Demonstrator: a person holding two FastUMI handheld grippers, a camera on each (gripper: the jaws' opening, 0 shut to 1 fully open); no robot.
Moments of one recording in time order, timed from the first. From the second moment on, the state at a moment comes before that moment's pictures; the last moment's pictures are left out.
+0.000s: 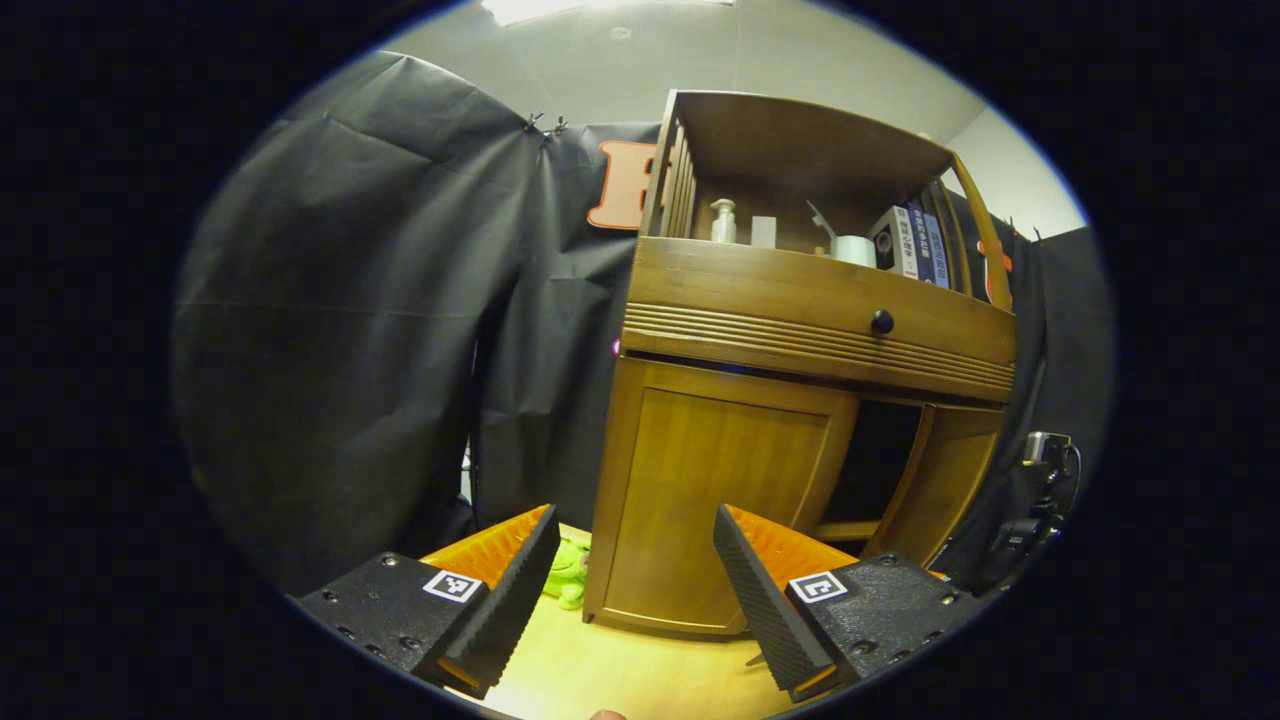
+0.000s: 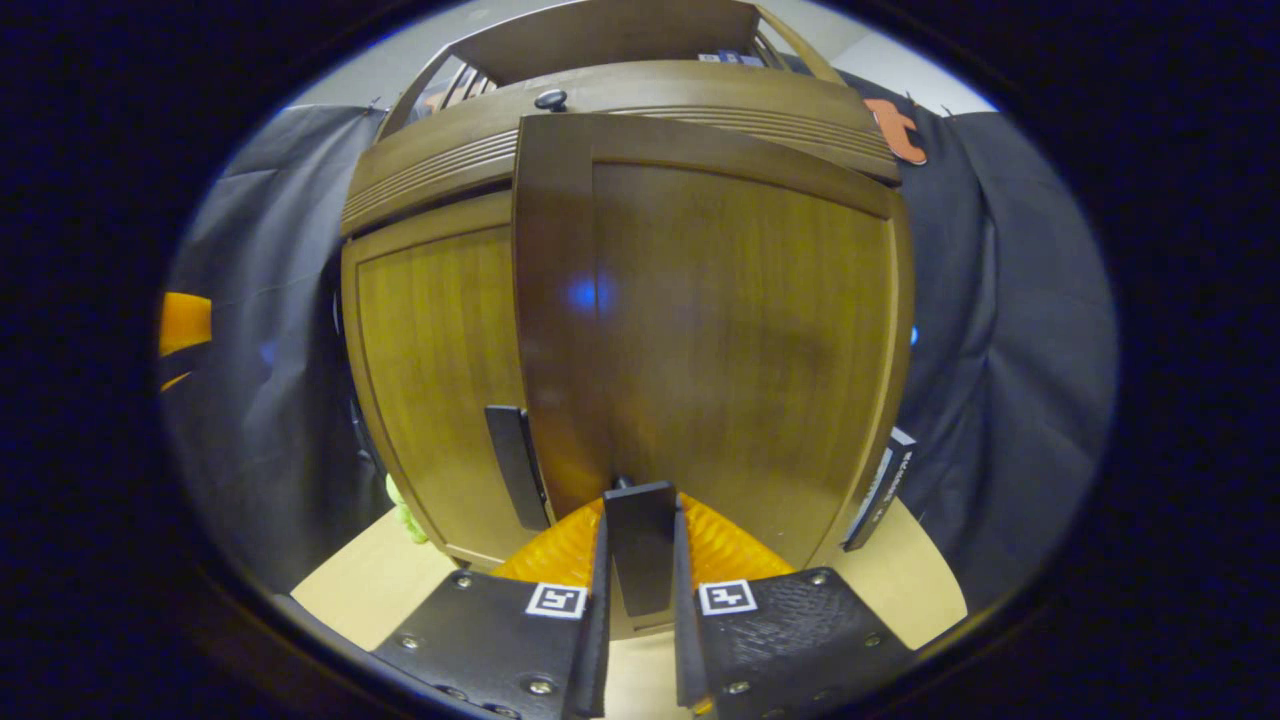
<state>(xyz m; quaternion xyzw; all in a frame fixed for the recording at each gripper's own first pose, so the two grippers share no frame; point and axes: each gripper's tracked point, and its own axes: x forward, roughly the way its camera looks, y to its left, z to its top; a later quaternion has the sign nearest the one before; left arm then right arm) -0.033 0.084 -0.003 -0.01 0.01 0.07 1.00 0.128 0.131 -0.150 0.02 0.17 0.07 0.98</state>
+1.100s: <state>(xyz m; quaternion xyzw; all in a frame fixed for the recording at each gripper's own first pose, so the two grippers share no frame) -0.038 0.018 -0.022 0.00 0.03 -0.01 1.00 0.123 0.111 -0.144 0.05 0.18 0.03 0.98</state>
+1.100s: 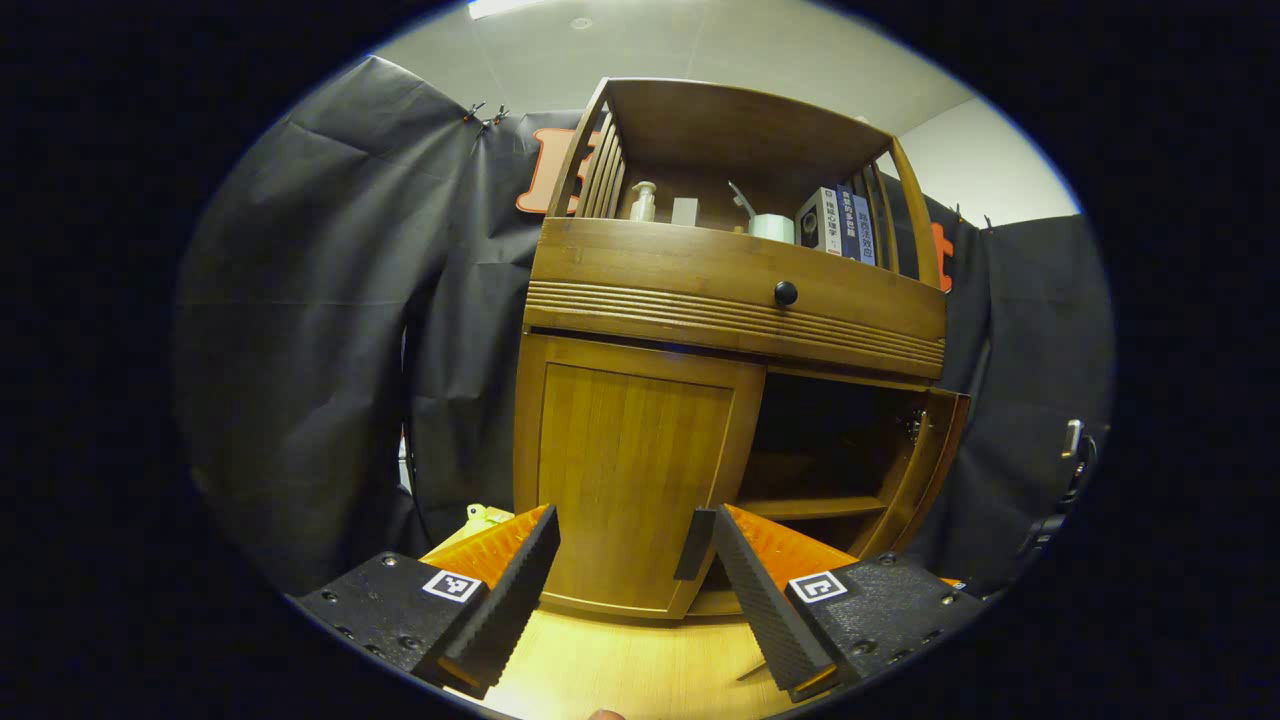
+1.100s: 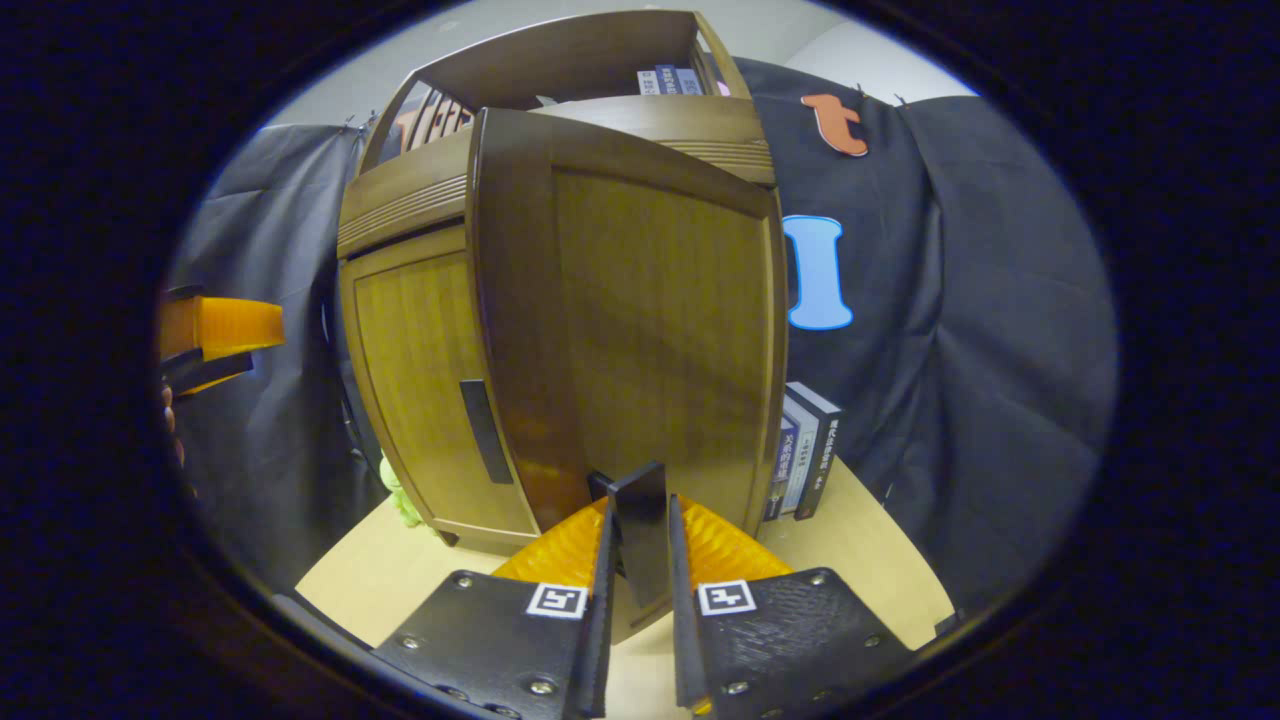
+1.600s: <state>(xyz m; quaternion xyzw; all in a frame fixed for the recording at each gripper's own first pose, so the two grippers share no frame) -0.039 -0.002 -0.029 0.00 0.05 -0.03 1.00 0.098 0.075 -0.142 0.04 0.17 -0.02 0.98</state>
